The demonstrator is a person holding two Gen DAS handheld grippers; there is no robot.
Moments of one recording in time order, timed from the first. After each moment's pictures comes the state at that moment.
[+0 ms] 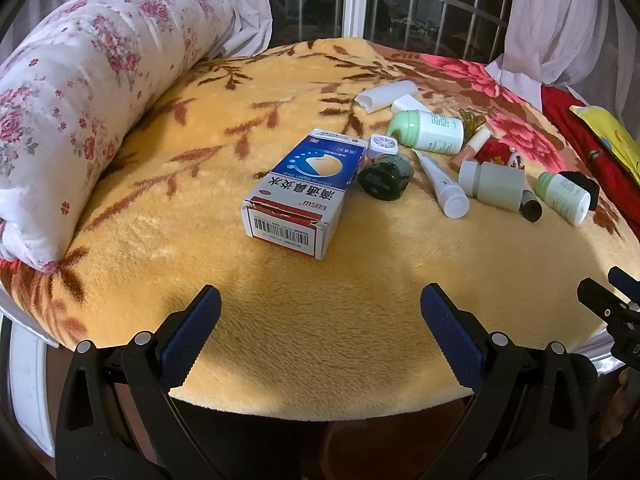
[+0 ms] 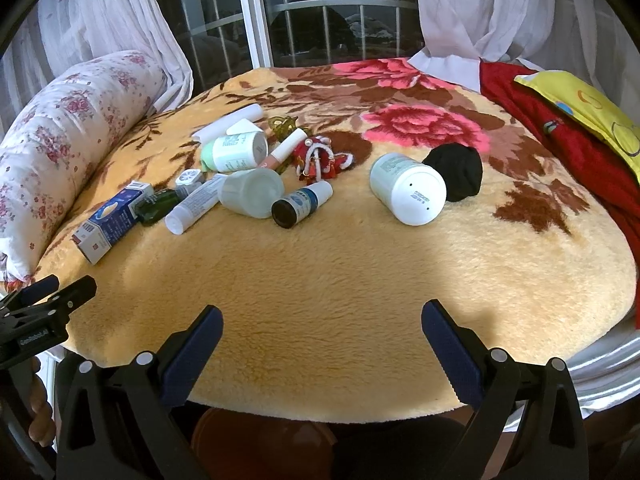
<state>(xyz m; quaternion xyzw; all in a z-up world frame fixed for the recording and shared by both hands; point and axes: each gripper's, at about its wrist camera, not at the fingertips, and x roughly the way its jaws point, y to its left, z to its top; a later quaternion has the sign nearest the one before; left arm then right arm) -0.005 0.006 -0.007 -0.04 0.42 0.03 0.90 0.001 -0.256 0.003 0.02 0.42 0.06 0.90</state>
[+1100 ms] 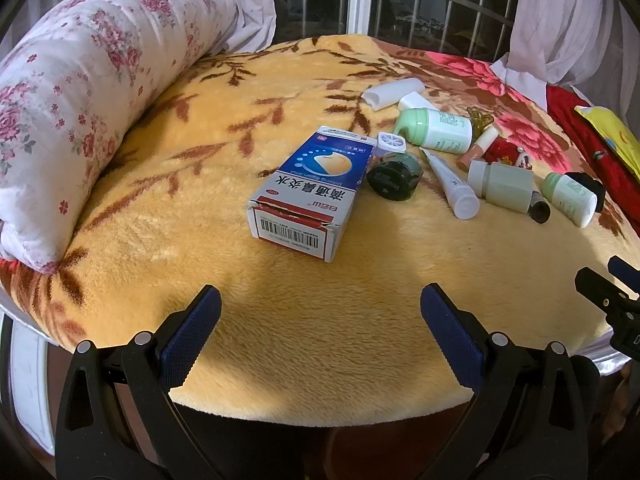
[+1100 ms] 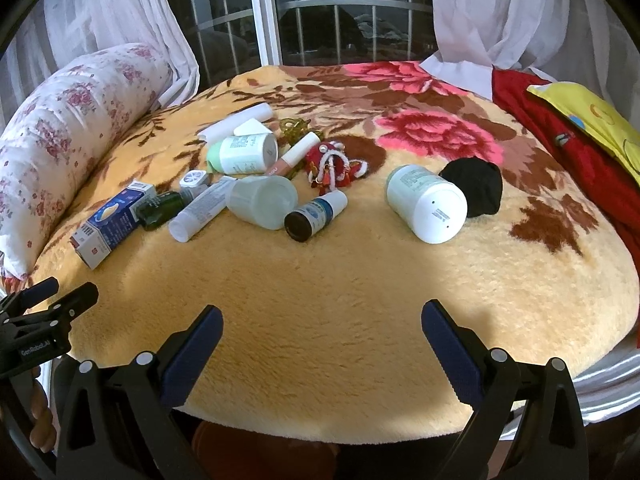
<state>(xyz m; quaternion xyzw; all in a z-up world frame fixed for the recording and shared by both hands) -0.002 0.013 -0.015 -0.04 0.43 0.04 0.90 0.017 -0.241 0.004 0.00 0.42 0.07 0.90</state>
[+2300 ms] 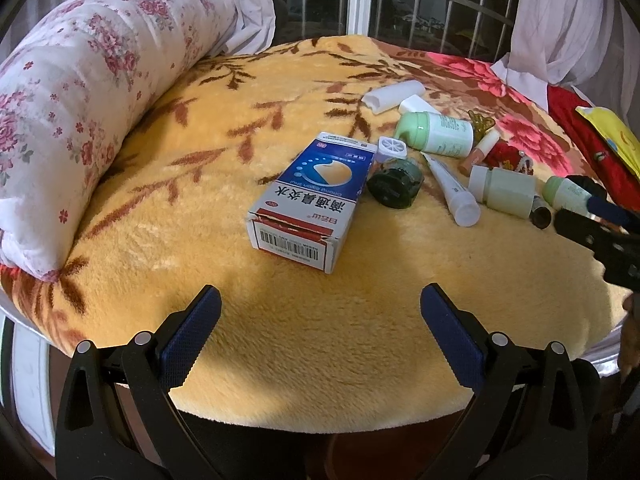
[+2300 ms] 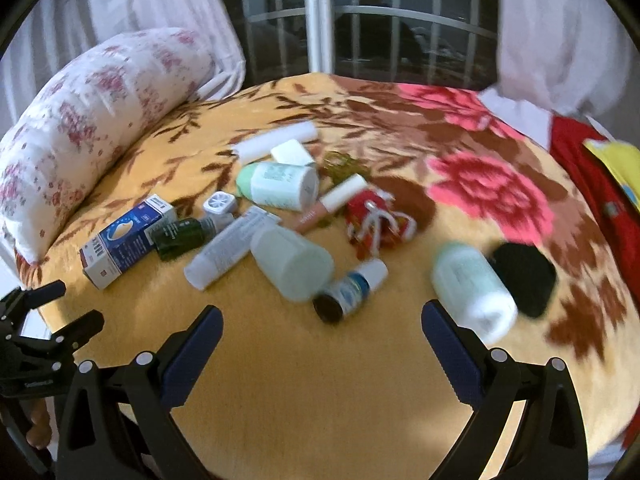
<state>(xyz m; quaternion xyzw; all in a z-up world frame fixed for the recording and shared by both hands) 0.005 0.013 -0.011 -0.04 0.43 0.04 0.90 0.077 -0.217 0.018 -0.05 0.41 0.16 0.89</state>
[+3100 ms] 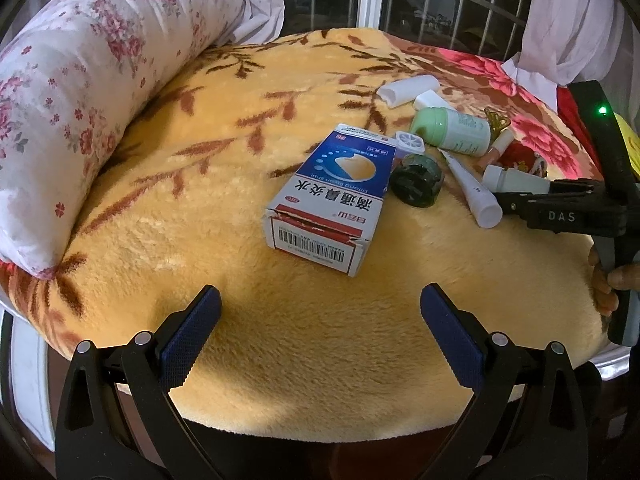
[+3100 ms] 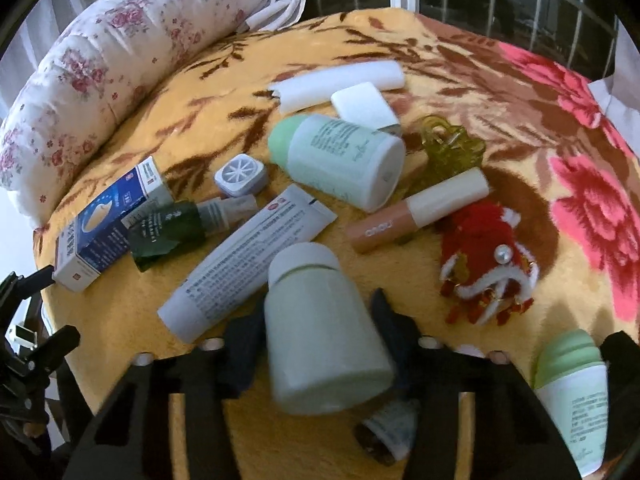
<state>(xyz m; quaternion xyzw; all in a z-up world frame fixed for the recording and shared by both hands) 0.013 0.023 -0.015 -0.05 0.45 0.05 0.89 0.161 -0.168 -0.029 -0.09 0.51 0.27 0.82</state>
